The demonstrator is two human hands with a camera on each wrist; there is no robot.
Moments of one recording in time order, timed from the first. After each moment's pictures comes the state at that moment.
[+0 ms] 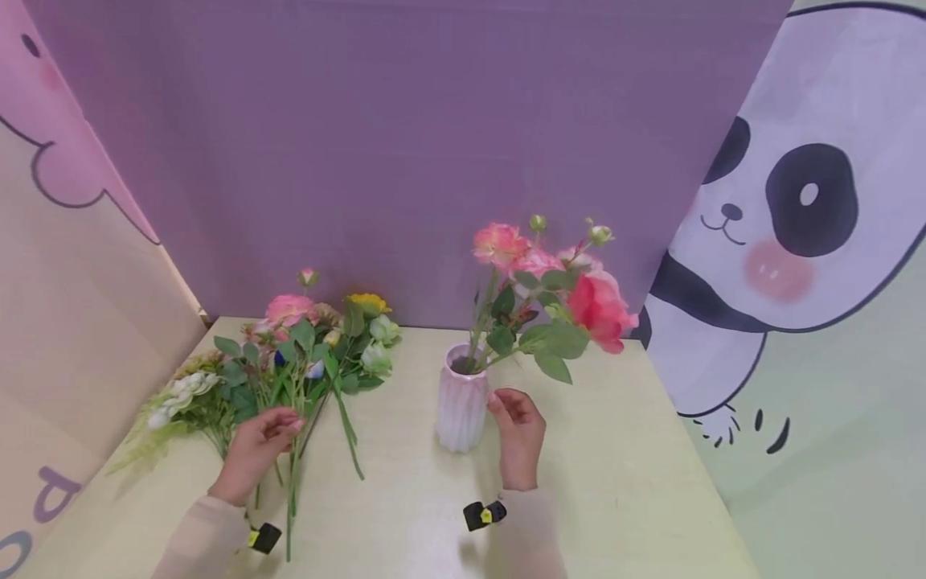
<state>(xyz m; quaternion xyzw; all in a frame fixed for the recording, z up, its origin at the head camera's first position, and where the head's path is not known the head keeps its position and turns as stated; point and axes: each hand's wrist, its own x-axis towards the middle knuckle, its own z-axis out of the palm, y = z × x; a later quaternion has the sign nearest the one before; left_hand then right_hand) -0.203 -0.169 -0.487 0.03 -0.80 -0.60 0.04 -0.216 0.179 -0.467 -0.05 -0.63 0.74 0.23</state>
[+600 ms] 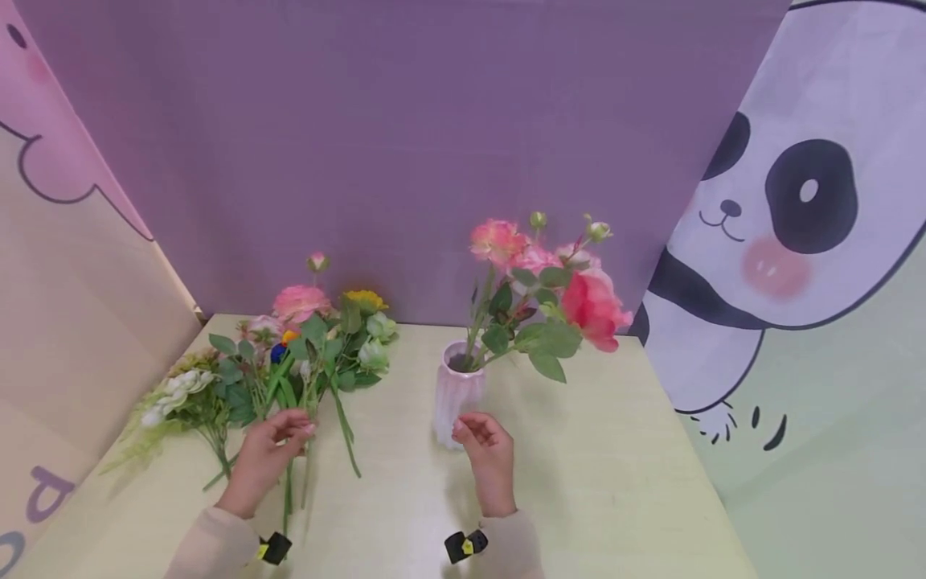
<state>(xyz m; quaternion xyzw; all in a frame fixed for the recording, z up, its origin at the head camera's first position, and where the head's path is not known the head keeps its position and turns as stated) -0.189 -0.142 -0.475 0.01 -0.80 -0.60 0.05 -0.193 0.154 -0.487 -0.04 -0.62 0.77 0.10</state>
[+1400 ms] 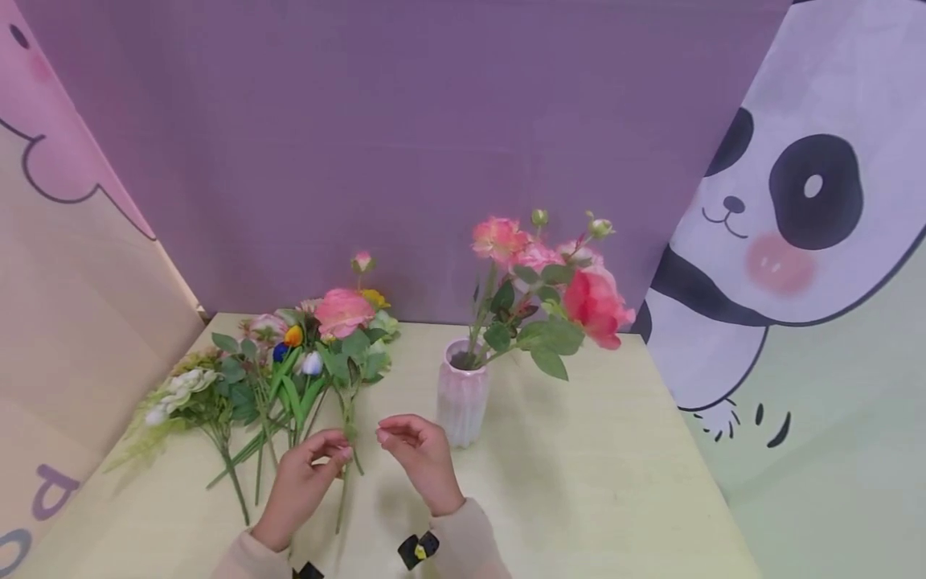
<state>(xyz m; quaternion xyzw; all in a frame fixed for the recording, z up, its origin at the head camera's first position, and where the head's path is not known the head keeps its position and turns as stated) -0.160 -0.091 -0.479 -0.05 -0.76 -0.64 0.11 -0.188 0.086 -0.472 0.13 -0.66 0.74 -0.04</state>
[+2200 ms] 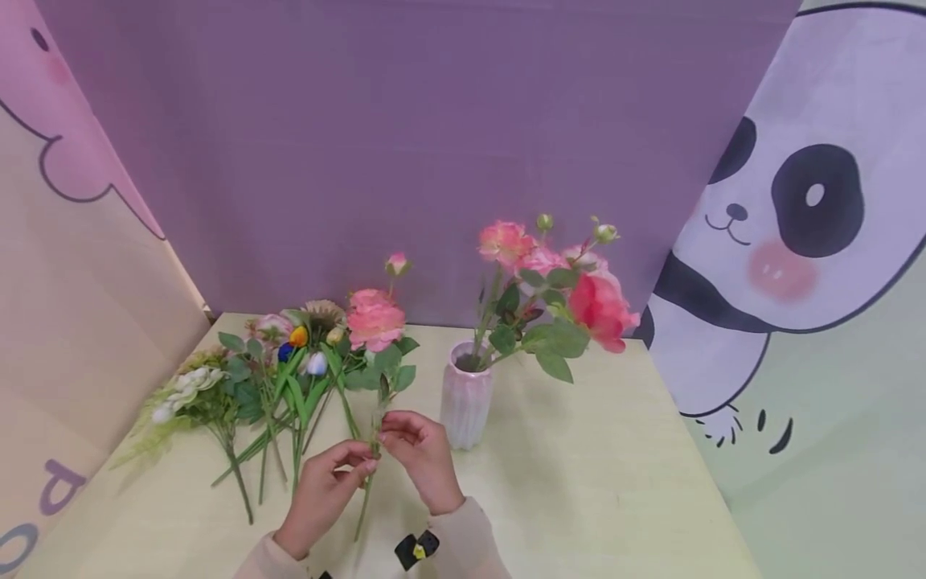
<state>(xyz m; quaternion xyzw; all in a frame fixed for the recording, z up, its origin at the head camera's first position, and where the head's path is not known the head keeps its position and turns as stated) -0.151 -0.068 -0.482 -0.10 -0.74 -0.65 0.13 -0.186 0.079 -0.461 0.11 -0.65 0.75 -0.04</state>
